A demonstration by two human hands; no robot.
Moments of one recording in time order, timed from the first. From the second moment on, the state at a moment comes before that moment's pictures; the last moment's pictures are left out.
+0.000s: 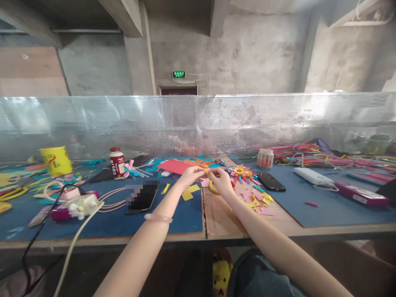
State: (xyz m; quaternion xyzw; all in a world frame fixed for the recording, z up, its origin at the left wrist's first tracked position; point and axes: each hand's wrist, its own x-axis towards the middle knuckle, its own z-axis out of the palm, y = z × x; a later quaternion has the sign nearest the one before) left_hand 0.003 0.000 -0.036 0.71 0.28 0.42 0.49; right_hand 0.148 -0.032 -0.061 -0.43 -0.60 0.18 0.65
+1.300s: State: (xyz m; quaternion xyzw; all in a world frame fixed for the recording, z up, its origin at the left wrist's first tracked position) left_hand 0.010 -0.010 -0.030 0.68 0.30 0.46 0.49; right_hand 0.145 -0.041 -0.065 -0.44 -0.69 -0.07 0.57
